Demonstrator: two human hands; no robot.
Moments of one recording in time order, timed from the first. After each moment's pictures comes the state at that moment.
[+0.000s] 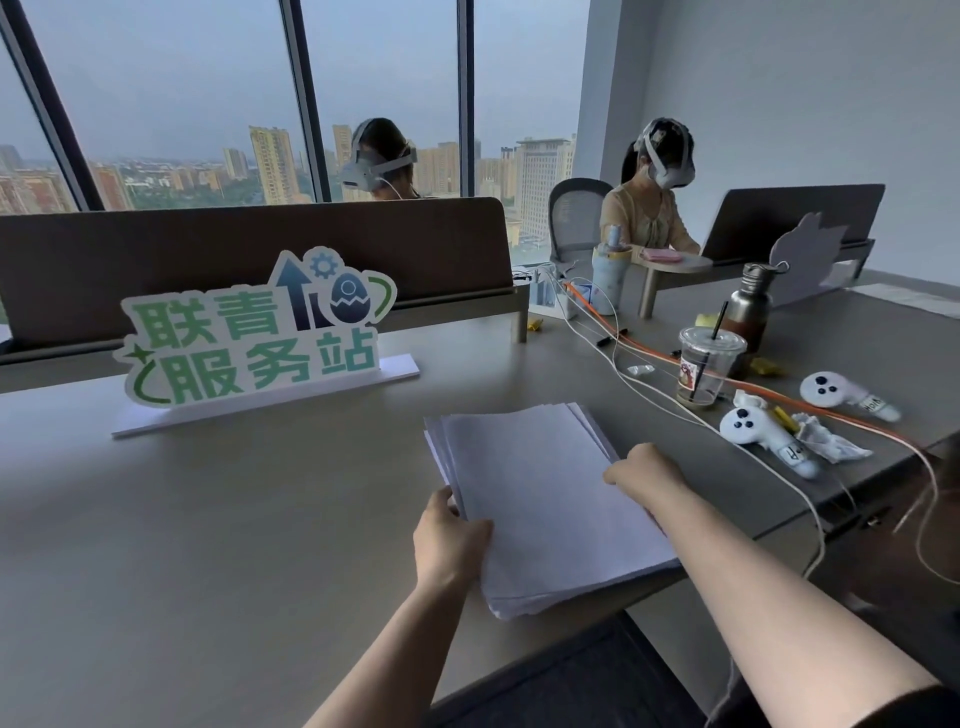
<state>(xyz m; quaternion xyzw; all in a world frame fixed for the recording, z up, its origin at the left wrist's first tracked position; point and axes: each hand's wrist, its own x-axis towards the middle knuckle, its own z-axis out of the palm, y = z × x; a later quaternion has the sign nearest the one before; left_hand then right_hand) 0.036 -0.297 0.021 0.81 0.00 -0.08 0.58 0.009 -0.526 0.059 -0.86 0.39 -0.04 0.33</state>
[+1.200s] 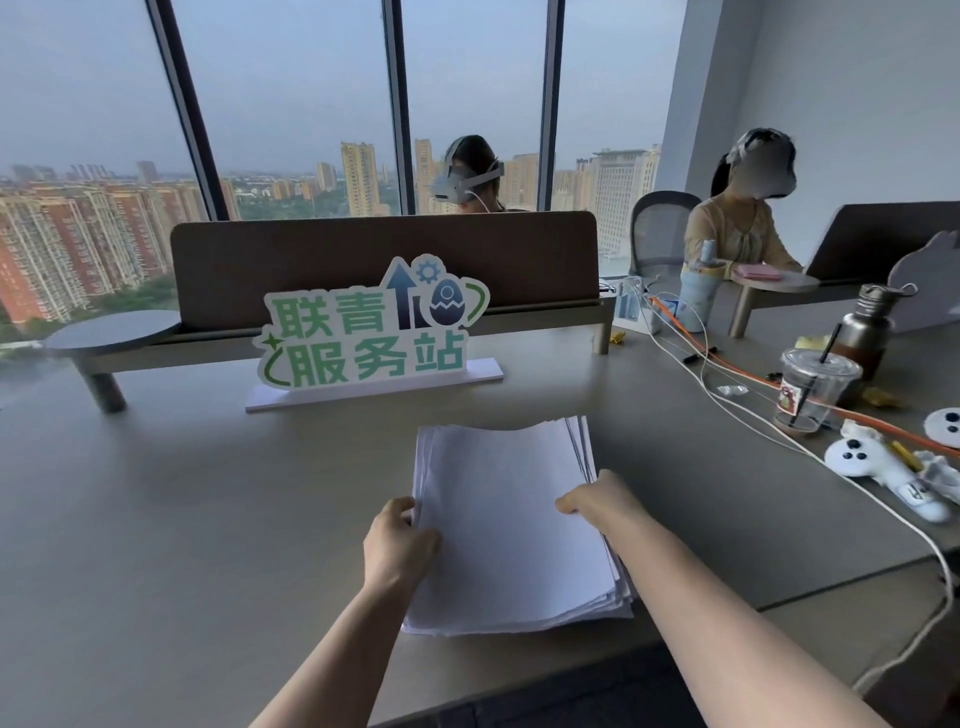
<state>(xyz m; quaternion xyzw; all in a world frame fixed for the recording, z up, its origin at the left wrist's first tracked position) 0.054 -0.157 0.021 0.84 0.09 -0.01 0.54 0.039 -0.389 0.052 -0.82 0.30 0.00 0.50</state>
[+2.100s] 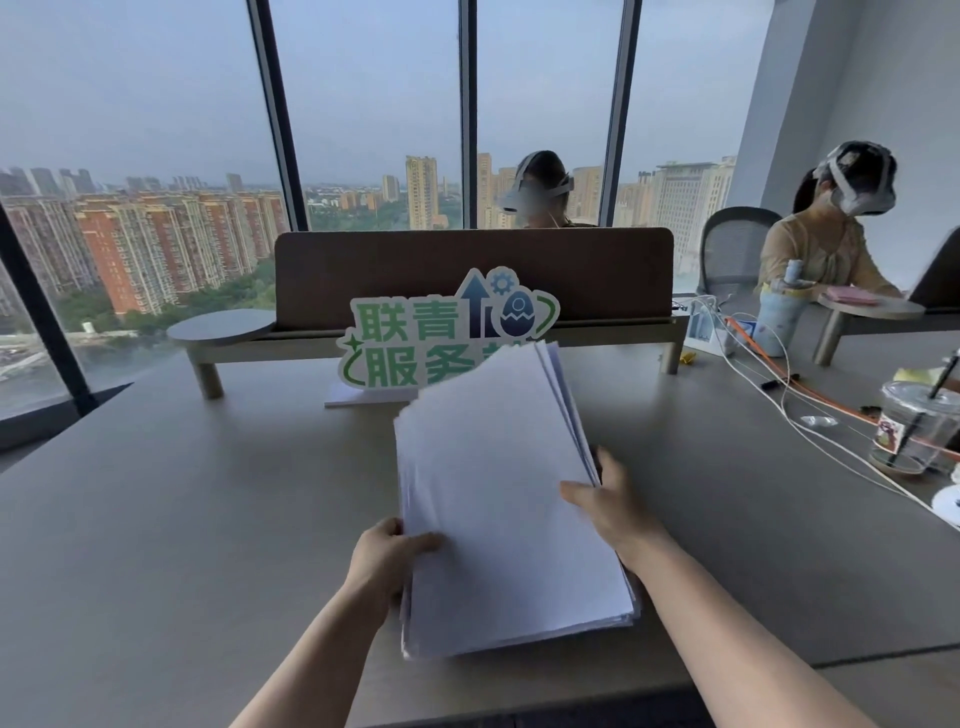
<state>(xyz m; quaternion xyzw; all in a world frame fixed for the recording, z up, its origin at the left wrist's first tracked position) 0.047 -0.071 0.028 0.75 0.14 -0.08 0.64 0.049 -0.319 0.060 -0.76 0.05 -0.10 0.64</state>
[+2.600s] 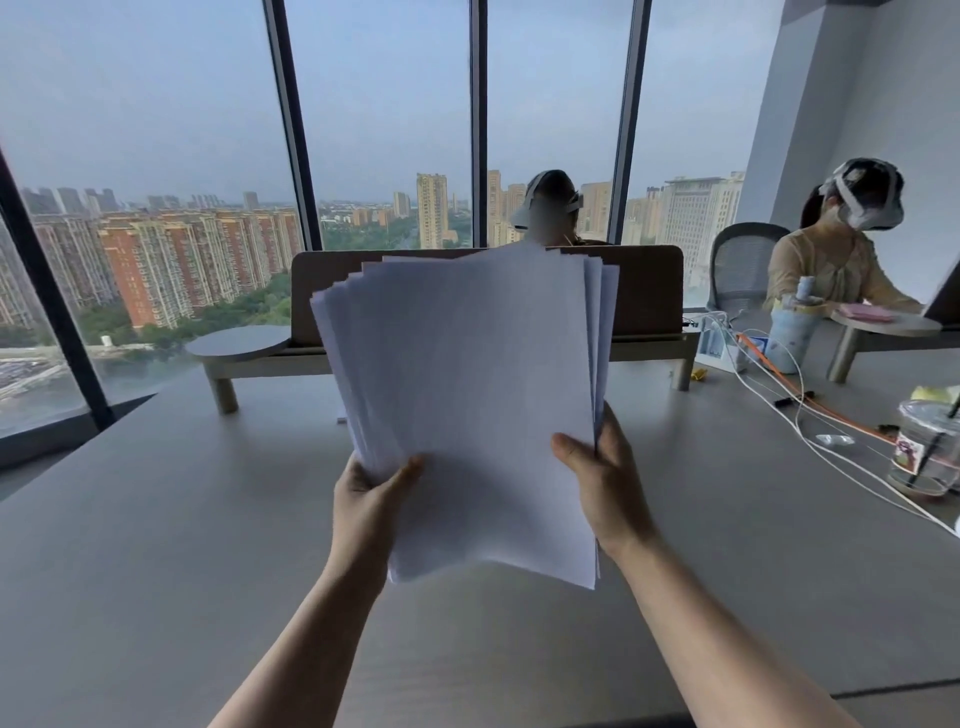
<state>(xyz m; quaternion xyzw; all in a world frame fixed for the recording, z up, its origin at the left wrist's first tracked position) 0.045 -0.062 0.092 0.64 0.02 0.16 0.75 0.042 -0.284 0.110 -0.65 -0.13 -0.20 0.72</state>
